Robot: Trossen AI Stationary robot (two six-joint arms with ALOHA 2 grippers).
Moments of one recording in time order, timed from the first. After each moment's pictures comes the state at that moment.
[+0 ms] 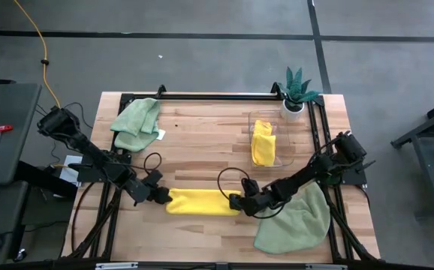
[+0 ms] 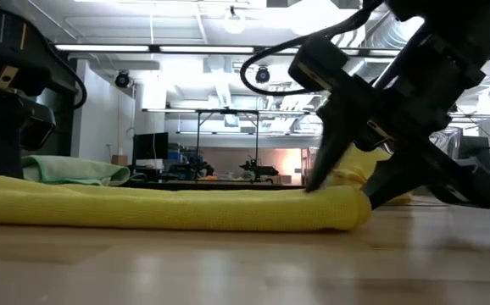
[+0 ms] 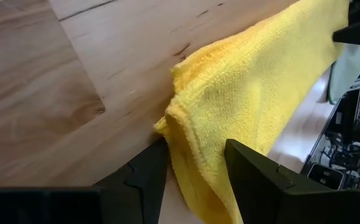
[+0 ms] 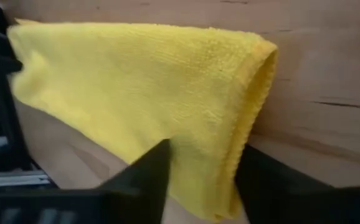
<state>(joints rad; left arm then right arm) -0.54 1.26 0.18 0.25 -0.28 -1.76 0.46 1.86 0.91 0.05 0.25 1.88</state>
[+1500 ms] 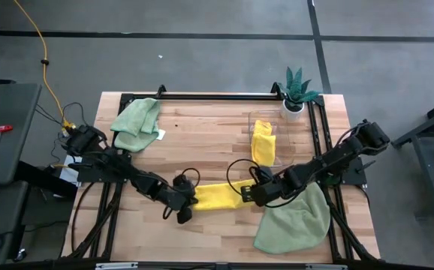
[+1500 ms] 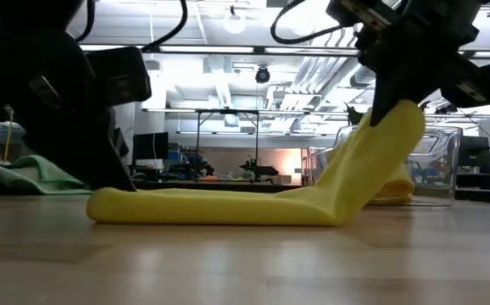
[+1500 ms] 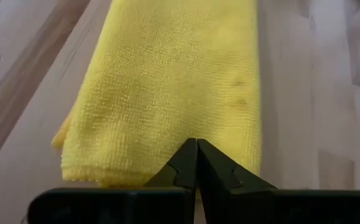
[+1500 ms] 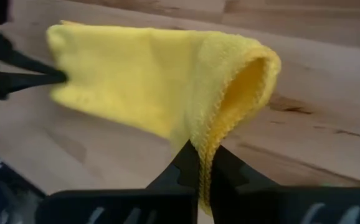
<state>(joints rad) -0.38 1.70 0.63 0.21 -0.30 -0.71 0.44 1.56 1.01 -0.53 0.22 1.75</state>
